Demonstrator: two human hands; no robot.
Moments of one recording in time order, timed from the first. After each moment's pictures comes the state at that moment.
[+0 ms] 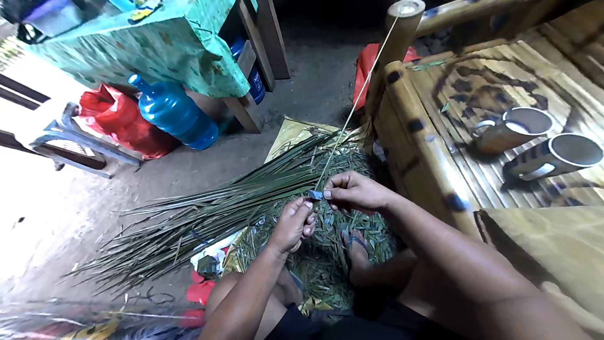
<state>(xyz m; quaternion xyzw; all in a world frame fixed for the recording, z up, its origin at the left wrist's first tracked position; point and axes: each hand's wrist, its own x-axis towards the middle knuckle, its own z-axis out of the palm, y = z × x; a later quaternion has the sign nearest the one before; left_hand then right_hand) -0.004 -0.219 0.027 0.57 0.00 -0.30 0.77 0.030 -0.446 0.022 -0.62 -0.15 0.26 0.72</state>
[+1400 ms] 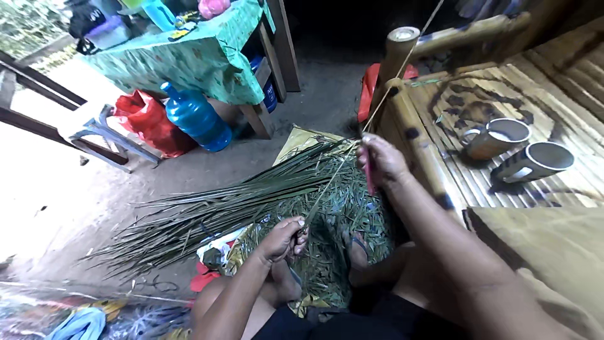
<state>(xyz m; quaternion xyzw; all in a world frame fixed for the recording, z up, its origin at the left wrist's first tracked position) -0.057 -0.167 0.032 0.58 -0.03 -0.41 0.70 0.038 -0.476 0.043 -0.53 0.12 0.01 0.84</state>
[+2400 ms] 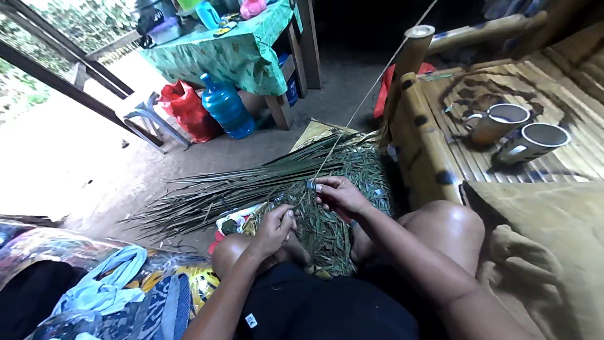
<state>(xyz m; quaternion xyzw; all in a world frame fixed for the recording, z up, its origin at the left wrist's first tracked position) -0.176 -0.124 0.071 0.85 -0.14 -0.11 0.49 -0.113 -0.363 0.040 -0.56 -0.09 0.20 0.80</state>
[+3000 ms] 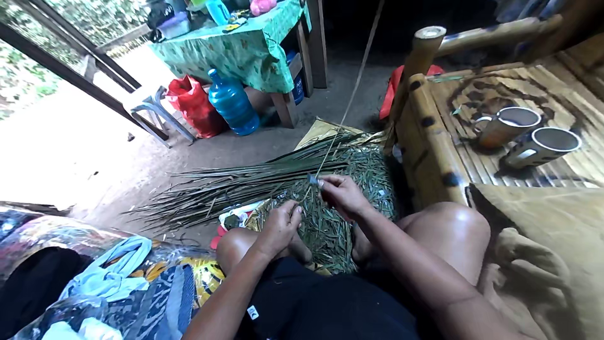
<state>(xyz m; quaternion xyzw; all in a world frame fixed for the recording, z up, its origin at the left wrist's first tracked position) -0.180 -0.136 0.083 0.92 -0.11 -0.10 0.37 -0.118 -0.349 0.046 -0.62 -0.05 0.15 0.77</state>
